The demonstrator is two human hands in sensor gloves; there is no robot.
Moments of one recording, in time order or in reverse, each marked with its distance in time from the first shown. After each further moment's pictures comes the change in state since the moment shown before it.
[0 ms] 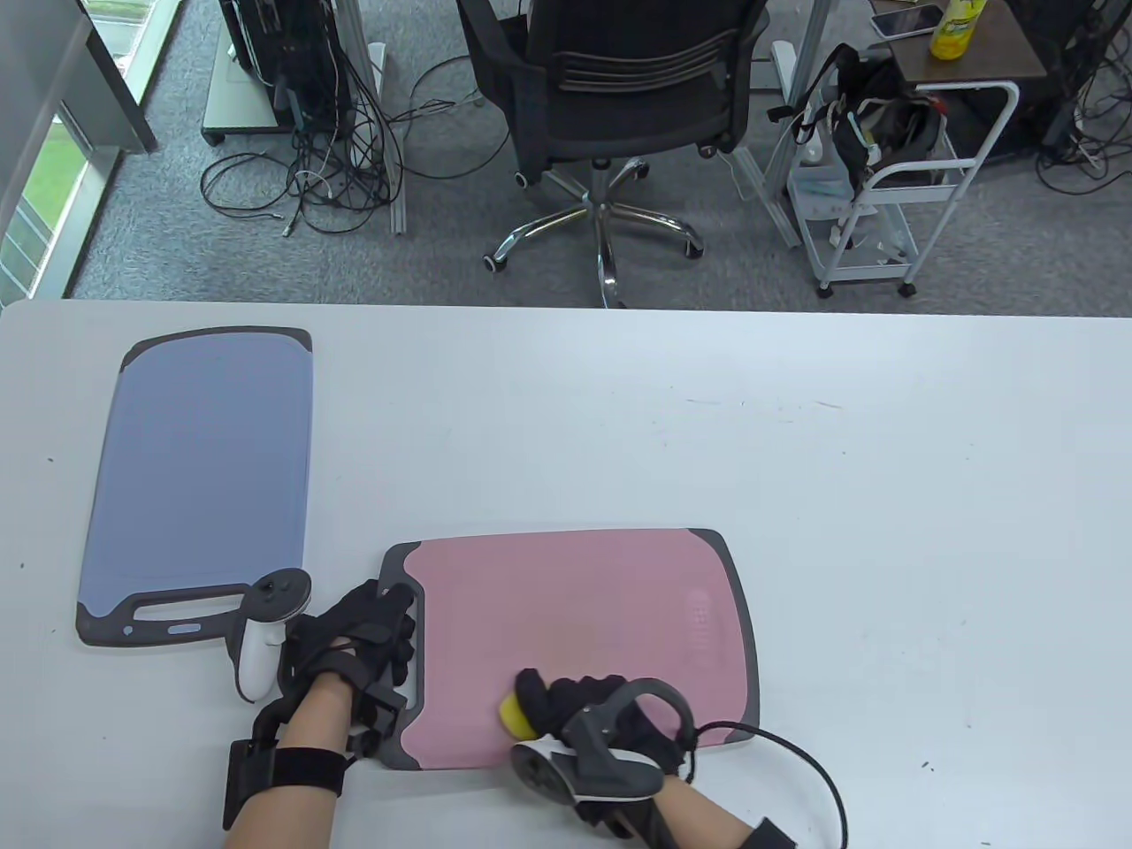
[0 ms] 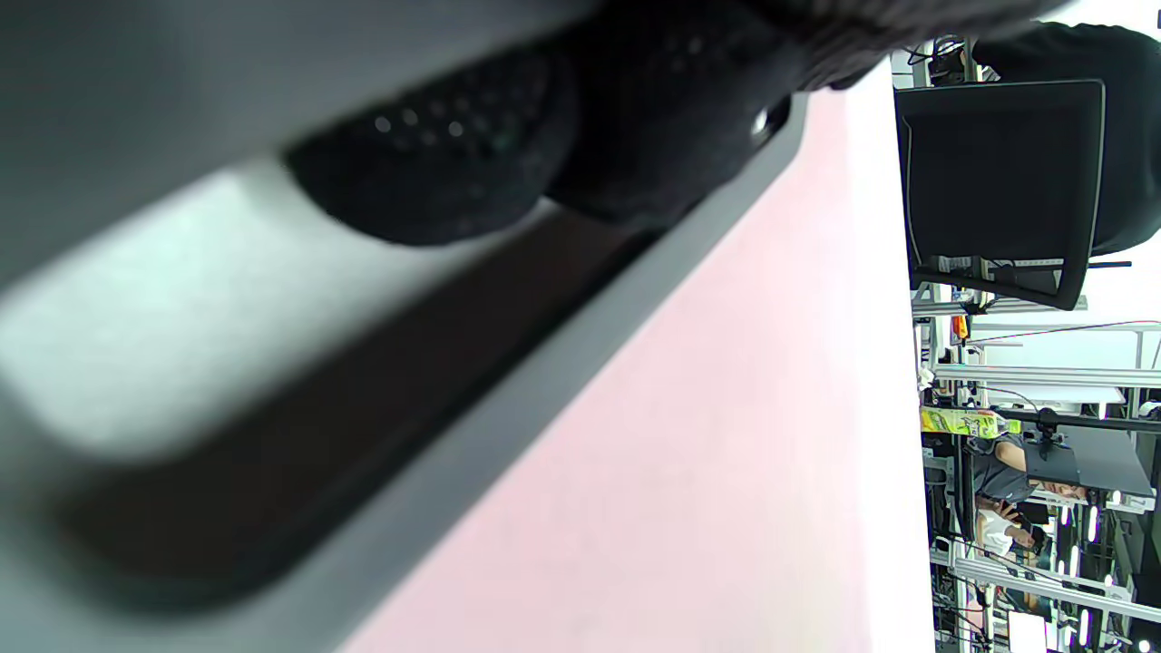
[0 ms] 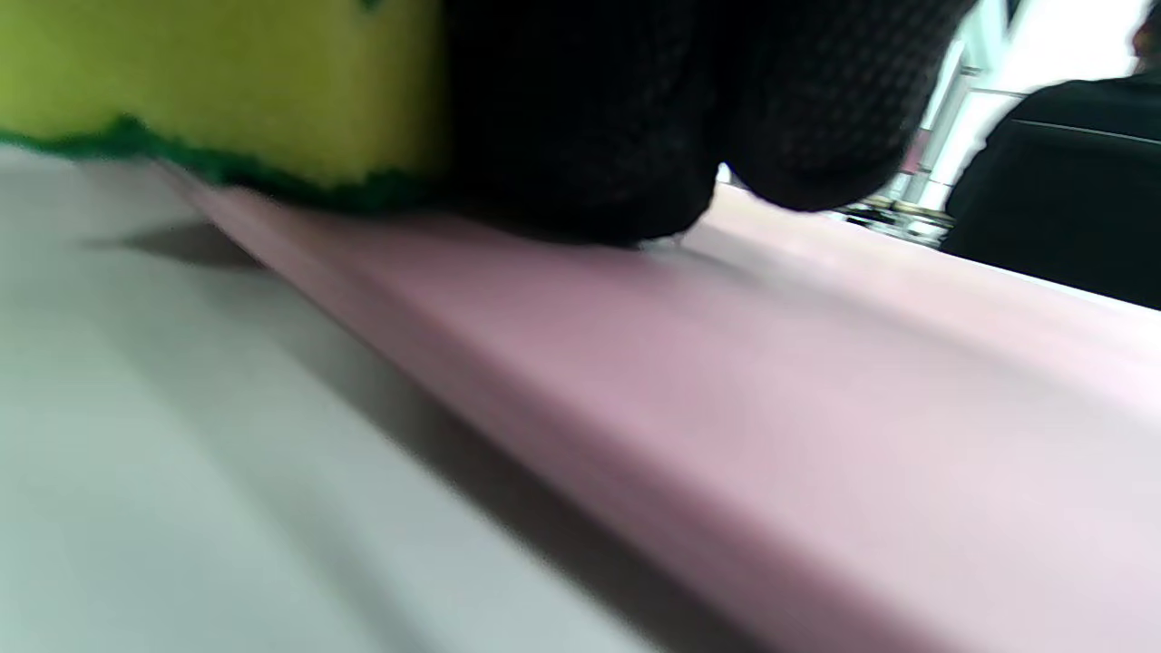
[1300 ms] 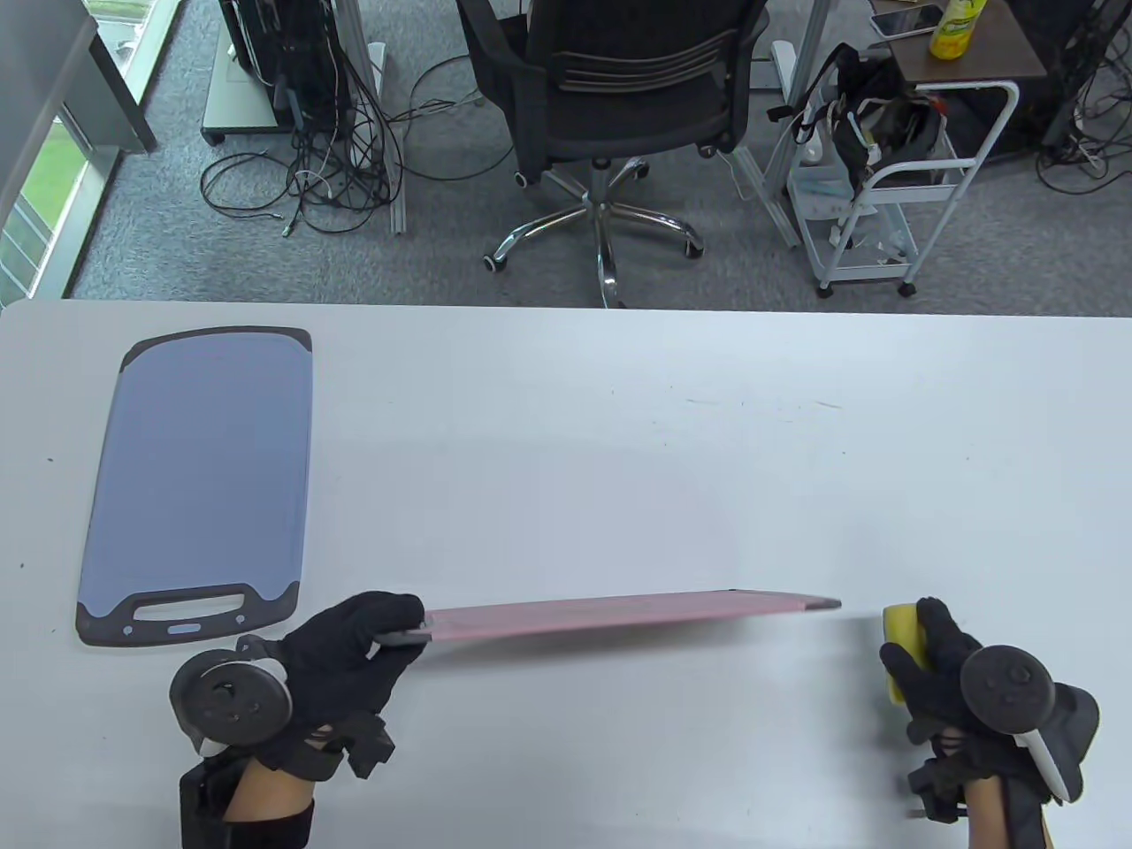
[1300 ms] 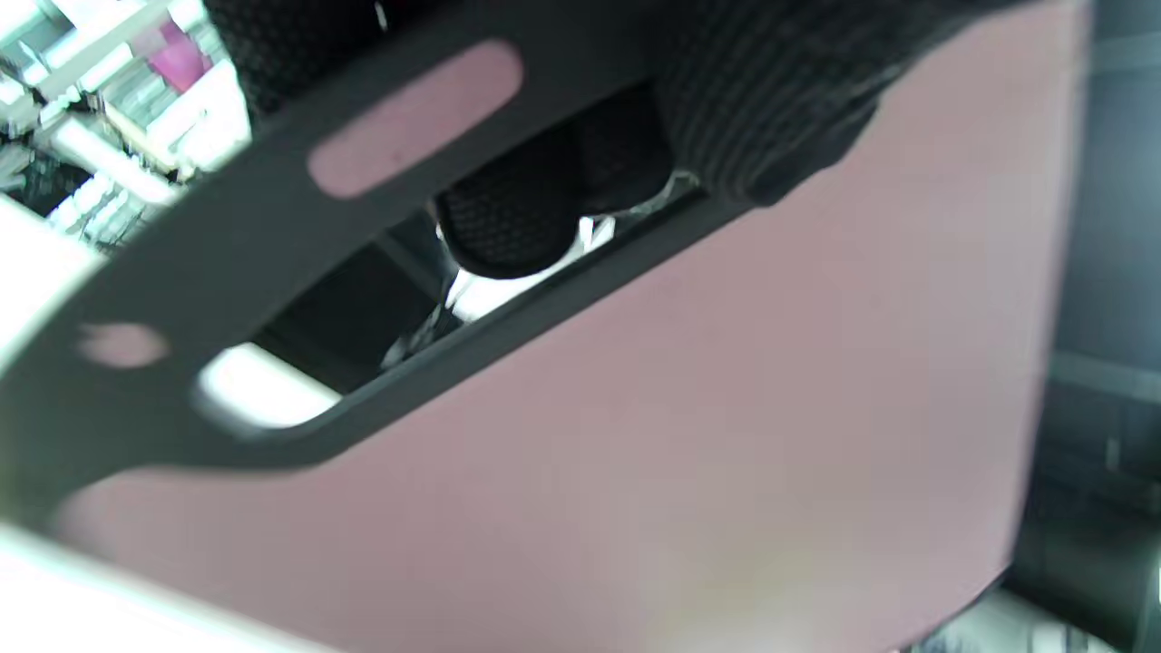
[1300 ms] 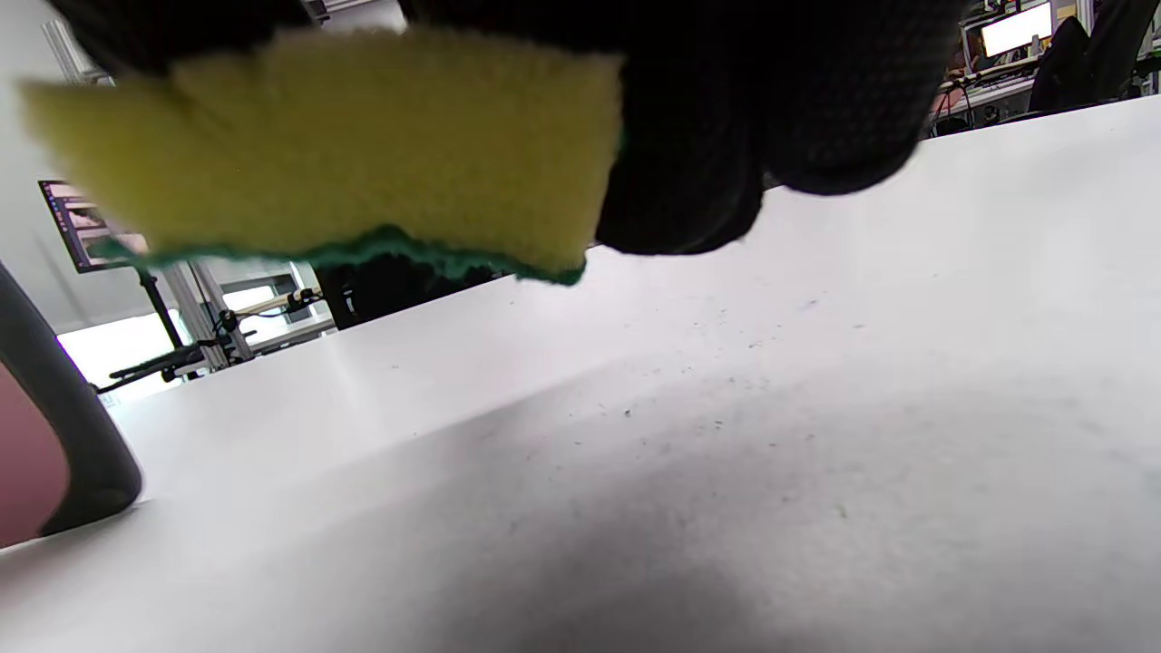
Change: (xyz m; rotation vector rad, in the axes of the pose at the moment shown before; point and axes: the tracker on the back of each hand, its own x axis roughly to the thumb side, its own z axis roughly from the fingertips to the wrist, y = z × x) left_hand 0.083 -0.020 0.126 0.238 -1.077 -0.662; right_hand -0.277 0.019 0.181 -0.190 0.866 -0.507
